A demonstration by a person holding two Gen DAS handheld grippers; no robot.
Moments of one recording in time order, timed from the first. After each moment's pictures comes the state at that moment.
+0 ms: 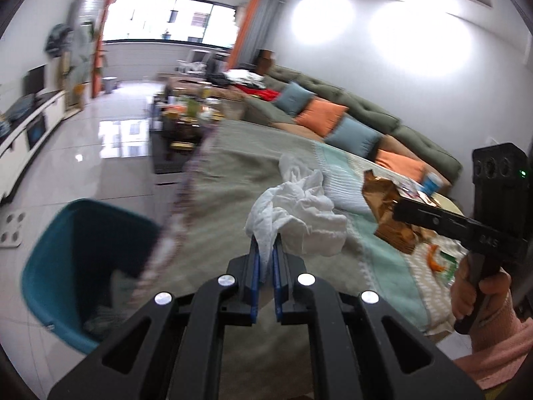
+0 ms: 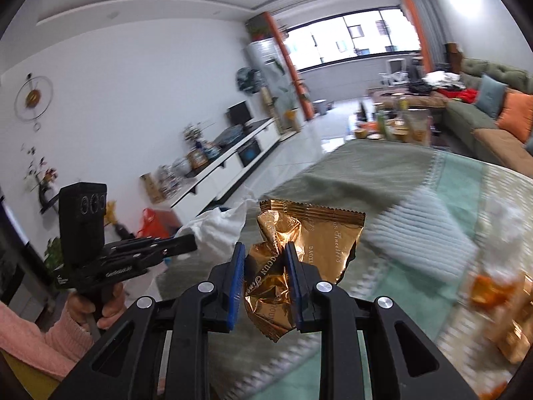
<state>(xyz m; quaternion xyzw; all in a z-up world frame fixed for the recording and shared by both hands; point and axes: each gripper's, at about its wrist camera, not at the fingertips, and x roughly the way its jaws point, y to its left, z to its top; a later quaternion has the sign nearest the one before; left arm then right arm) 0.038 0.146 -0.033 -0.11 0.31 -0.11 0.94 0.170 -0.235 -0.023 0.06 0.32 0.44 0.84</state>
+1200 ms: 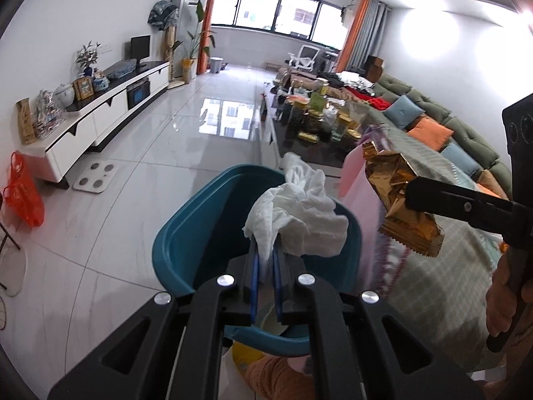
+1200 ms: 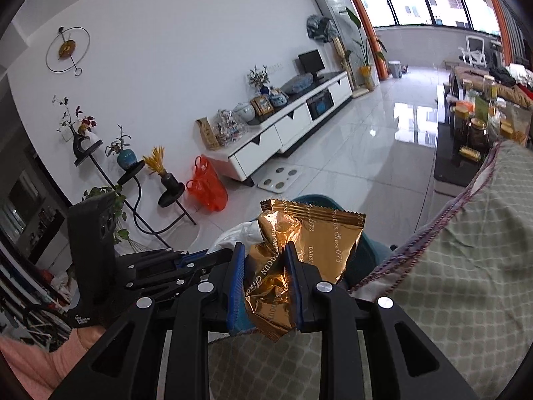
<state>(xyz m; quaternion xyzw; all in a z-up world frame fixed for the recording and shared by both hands) 0.029 0.273 -0.062 -0.15 0.35 0.11 0.92 0.201 -0.031 -0.053 -0.01 0.39 0.56 0.73</state>
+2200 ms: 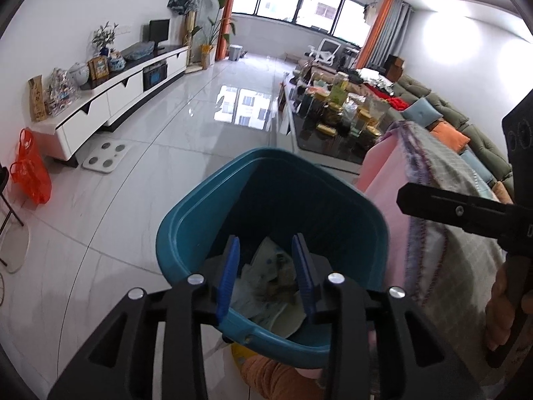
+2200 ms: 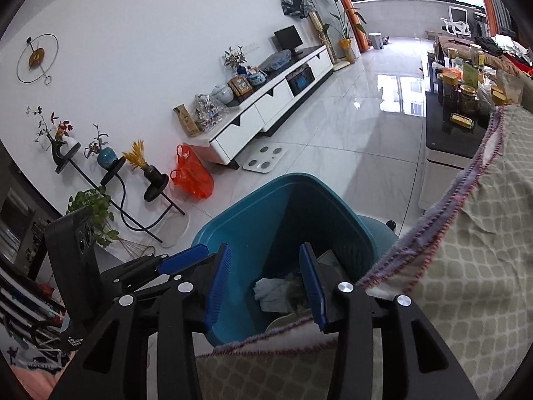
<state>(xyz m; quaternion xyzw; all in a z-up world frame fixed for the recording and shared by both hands) 0.035 0.289 -0.086 -0.18 0.36 0.14 0.91 0.217 -0.012 -0.073 -0.01 0.44 0.53 0.73</state>
